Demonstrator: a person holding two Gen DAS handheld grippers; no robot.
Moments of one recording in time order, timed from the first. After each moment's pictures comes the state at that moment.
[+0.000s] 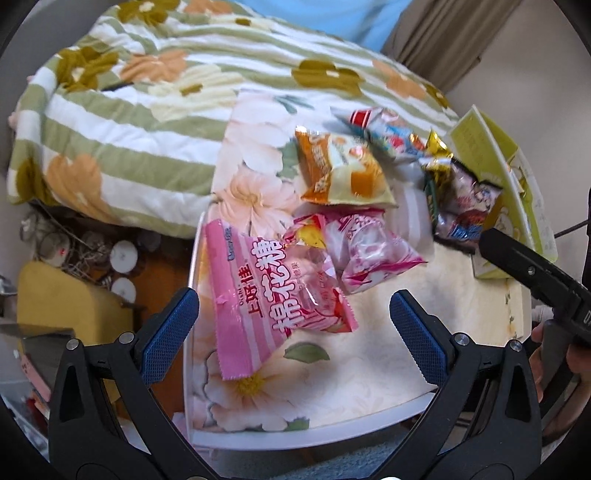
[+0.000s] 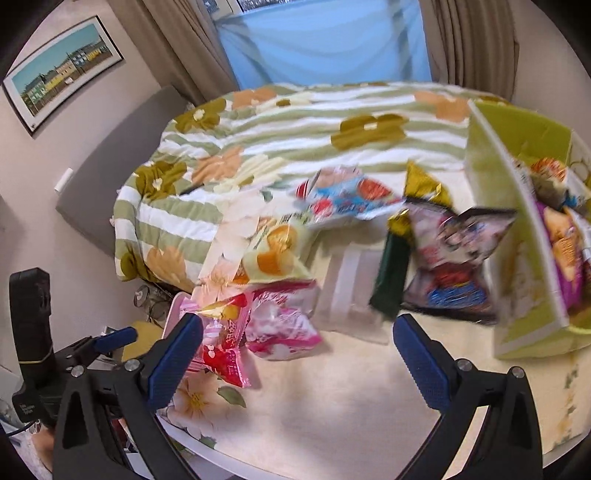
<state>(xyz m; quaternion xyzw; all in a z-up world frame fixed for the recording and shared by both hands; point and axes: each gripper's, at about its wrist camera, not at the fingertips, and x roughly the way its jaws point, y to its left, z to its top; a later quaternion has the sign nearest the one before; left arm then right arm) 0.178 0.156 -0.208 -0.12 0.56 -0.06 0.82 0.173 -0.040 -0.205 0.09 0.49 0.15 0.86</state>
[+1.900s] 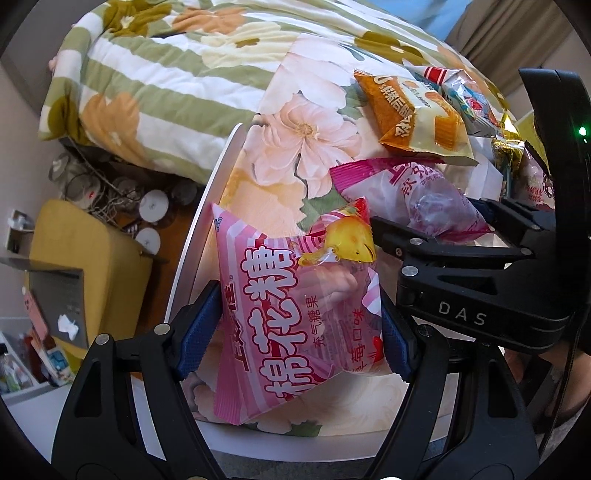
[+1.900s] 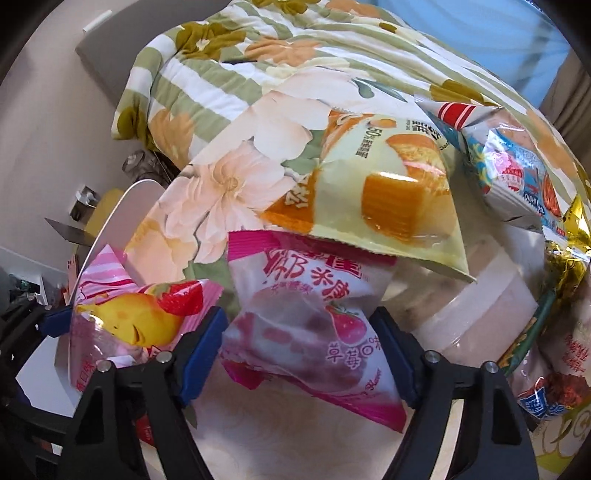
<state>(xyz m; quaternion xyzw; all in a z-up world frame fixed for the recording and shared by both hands) 0.163 0.148 -0.265 -0.14 0.60 0.05 0.79 0.227 0.060 -0.311 -0.13 0.57 0.26 0.77</state>
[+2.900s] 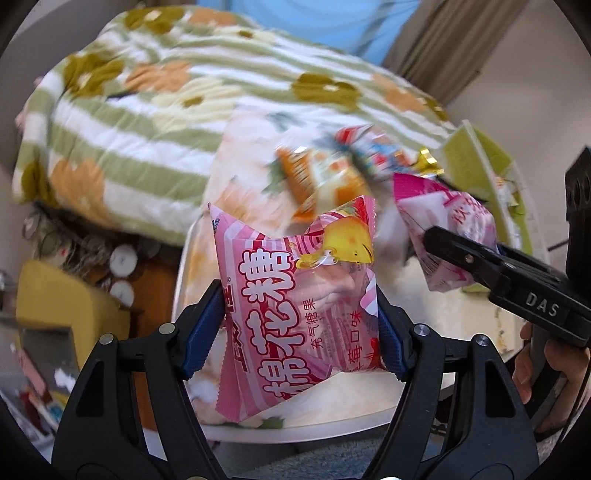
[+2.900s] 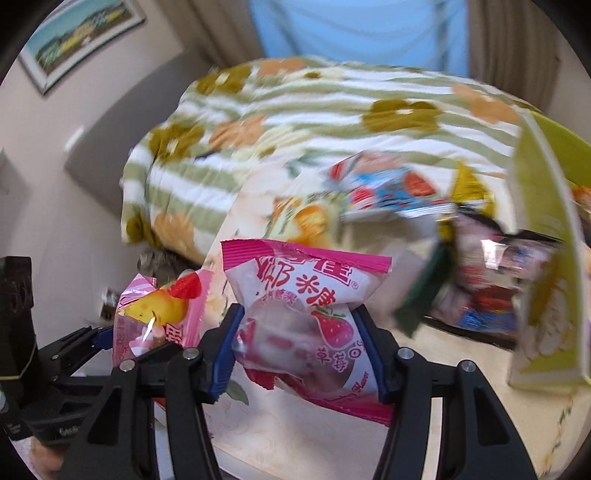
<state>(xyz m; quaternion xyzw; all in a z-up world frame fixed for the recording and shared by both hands) 0.175 0.136 -0.173 -0.13 0.53 -0.06 0.84 0.190 -0.027 -0.203 0.05 0.51 0.19 0.84</state>
